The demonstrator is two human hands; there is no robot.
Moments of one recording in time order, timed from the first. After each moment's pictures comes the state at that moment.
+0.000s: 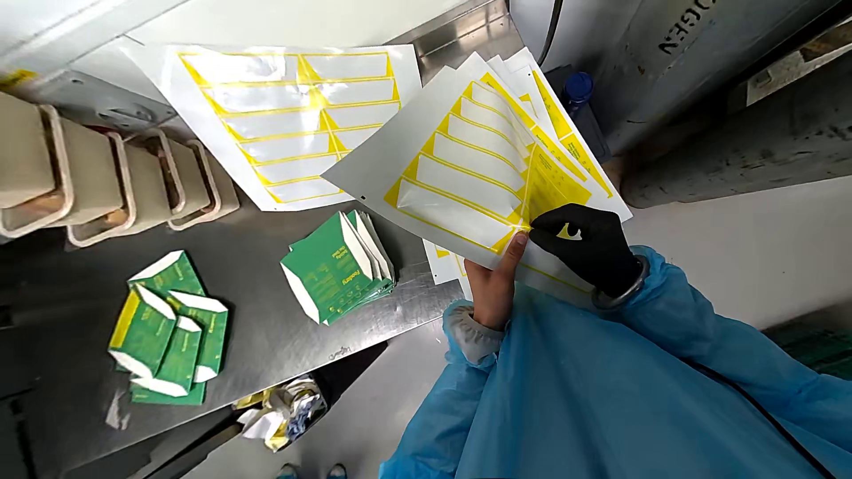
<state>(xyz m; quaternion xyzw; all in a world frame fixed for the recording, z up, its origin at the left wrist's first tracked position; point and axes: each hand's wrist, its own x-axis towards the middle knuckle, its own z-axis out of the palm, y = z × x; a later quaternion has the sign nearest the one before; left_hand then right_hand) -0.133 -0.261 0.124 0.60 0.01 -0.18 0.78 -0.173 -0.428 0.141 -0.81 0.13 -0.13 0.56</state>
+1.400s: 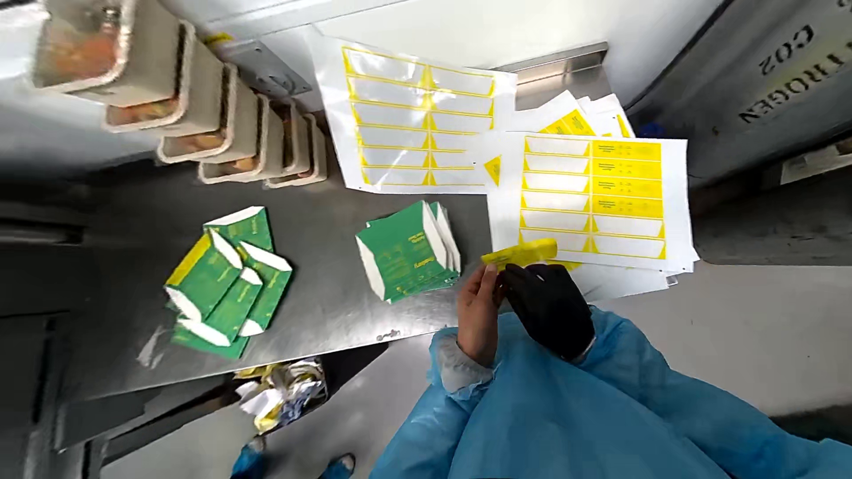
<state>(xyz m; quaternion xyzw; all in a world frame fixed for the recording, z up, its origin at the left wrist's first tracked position) -0.099 -0.098 0.136 0.59 0.17 -0.23 0.76 -0.144 -0.239 0.115 -0.96 -0.08 -0.13 0.24</state>
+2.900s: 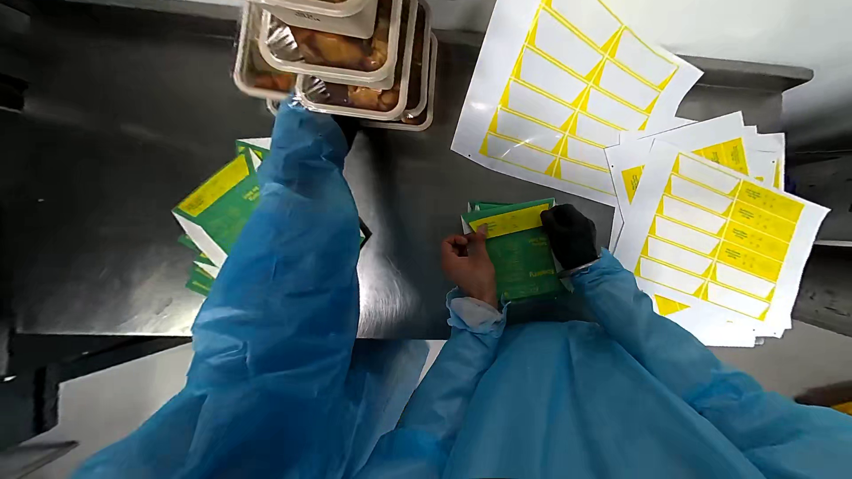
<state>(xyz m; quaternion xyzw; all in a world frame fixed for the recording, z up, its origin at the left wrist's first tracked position) 0.054 0.096 0.017 0.76 0.33 0.05 0.56 0.087 -0.081 0.030 -0.89 0.23 0.10 0.37</state>
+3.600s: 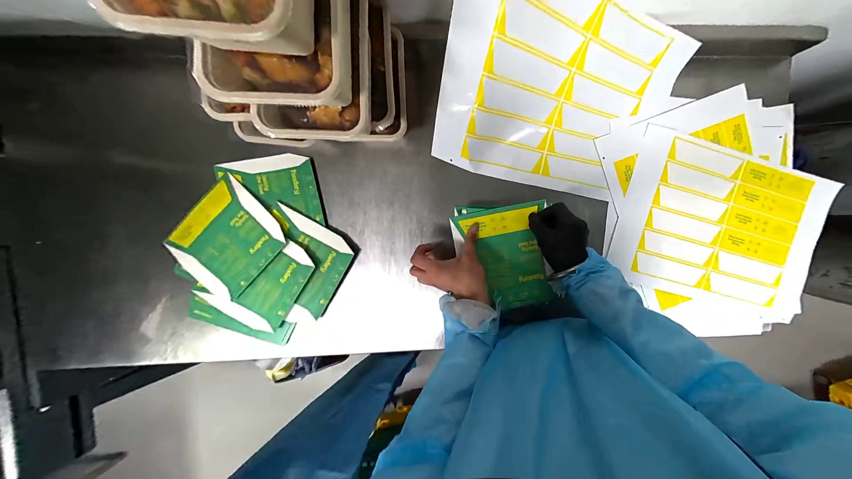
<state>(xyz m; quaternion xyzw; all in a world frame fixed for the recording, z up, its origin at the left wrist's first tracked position) 0.078 0.089 0.022 0.85 0.40 0.06 0.35 0.089 -0.079 0.028 -0.89 0.25 0.05 0.38</state>
